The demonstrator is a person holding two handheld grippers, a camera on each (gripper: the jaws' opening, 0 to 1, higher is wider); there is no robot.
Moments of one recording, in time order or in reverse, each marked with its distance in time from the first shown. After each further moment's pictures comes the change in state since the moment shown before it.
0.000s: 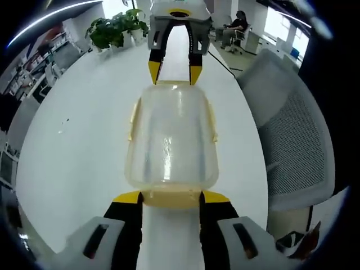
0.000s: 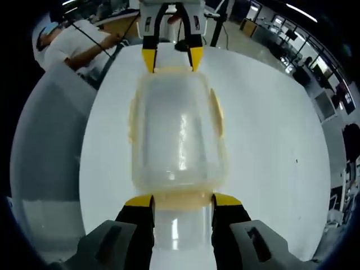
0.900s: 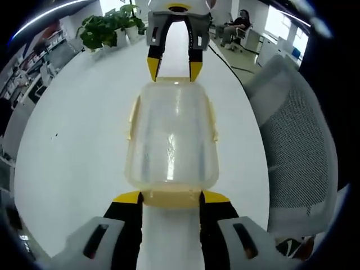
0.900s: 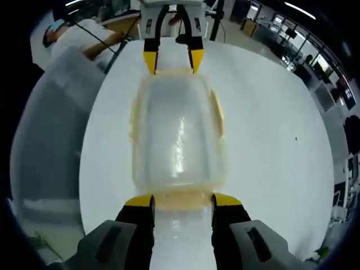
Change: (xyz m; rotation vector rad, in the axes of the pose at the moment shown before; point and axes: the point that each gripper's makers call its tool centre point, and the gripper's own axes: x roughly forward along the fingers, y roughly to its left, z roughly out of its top) left arm 0.044 -0.002 0.056 0.001 0.025 -0.018; right arm -0.012 0.000 -0.070 0.006 -0.005 0.022
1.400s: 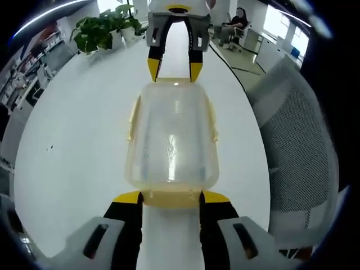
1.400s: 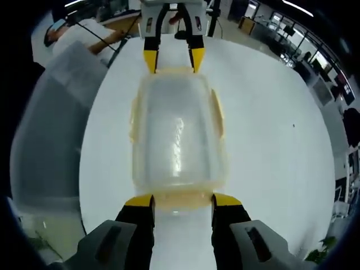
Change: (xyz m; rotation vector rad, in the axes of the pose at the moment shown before) left arm 0.018 -0.001 0.034 0.014 0.000 -0.010; right arm -0.012 0.001 -0.037 0.021 0.000 -0.001
